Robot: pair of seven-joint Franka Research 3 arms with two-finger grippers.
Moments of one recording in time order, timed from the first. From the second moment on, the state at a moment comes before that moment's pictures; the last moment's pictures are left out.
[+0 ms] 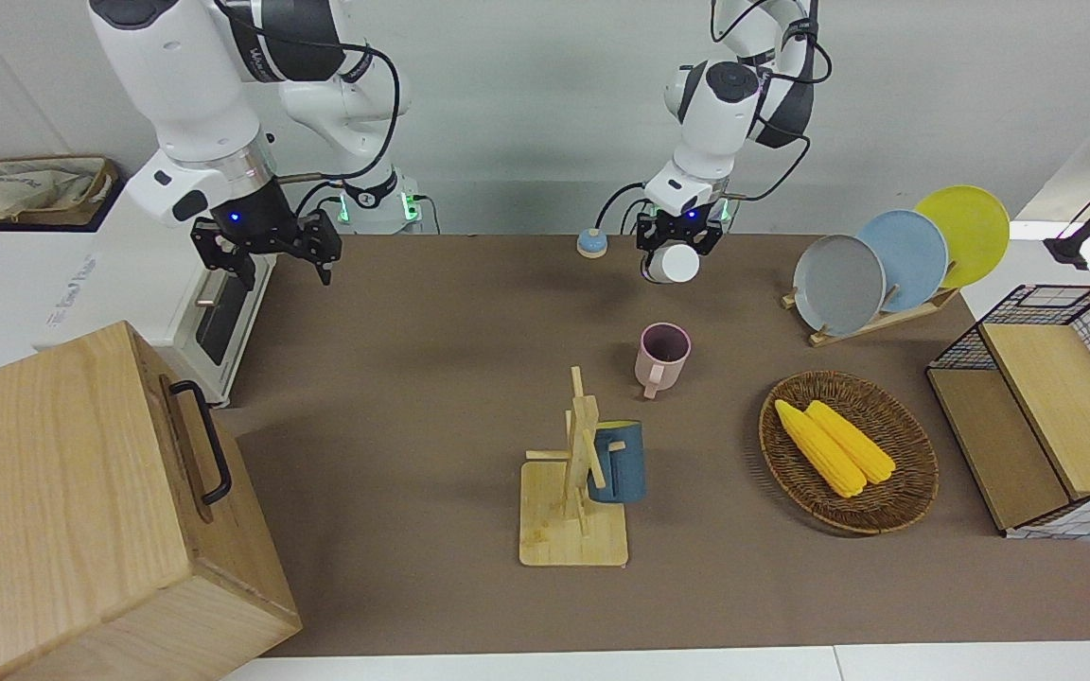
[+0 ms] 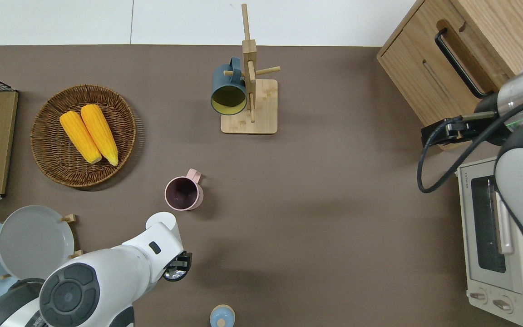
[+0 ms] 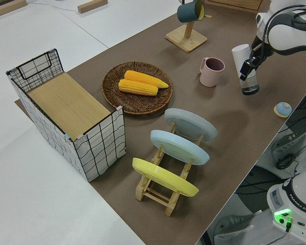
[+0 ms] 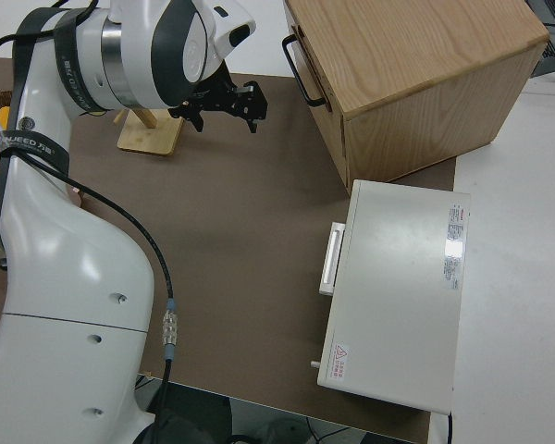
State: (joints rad) left arm -0.35 -0.37 -0.08 -2.49 -0.10 2.15 -0.25; right arm 0.11 0.16 -0.05 -1.39 0.02 1.56 0.00
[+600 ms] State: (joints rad) left arm -0.35 -0.24 -0.06 -2.37 -0.10 2.06 -0.25; right arm 0.08 0.15 -0.05 -1.39 0.02 1.59 -0.04
